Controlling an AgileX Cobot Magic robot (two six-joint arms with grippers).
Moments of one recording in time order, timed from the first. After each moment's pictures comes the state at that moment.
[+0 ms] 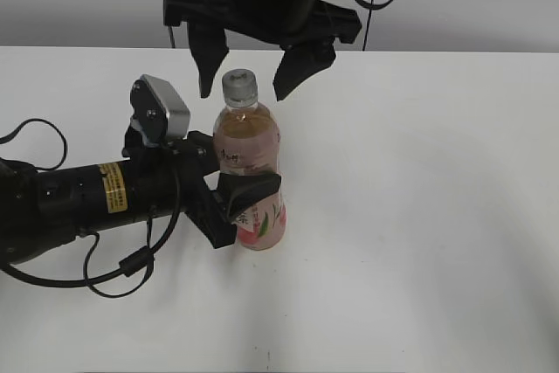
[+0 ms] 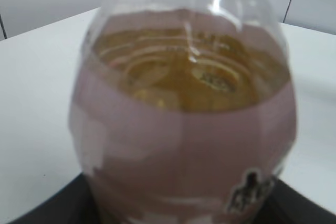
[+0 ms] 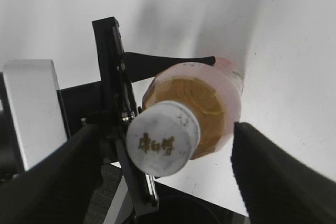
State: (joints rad) left arm -0.41 1.97 -0.64 0.77 -1.08 -0.30; right arm 0.74 1.97 -1.88 0.16 1.22 0.38
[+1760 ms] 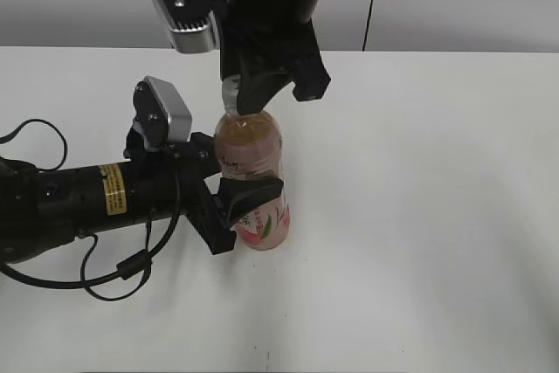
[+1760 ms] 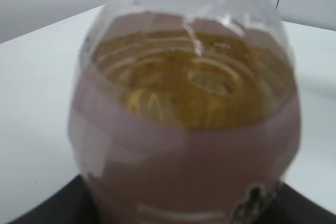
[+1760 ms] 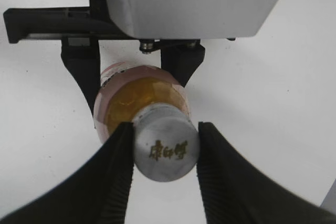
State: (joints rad) left arm -0.41 1.97 -0.64 0.81 -1.09 -0.28; right arm 0.74 1.98 -1.88 0.16 1.23 -1.45
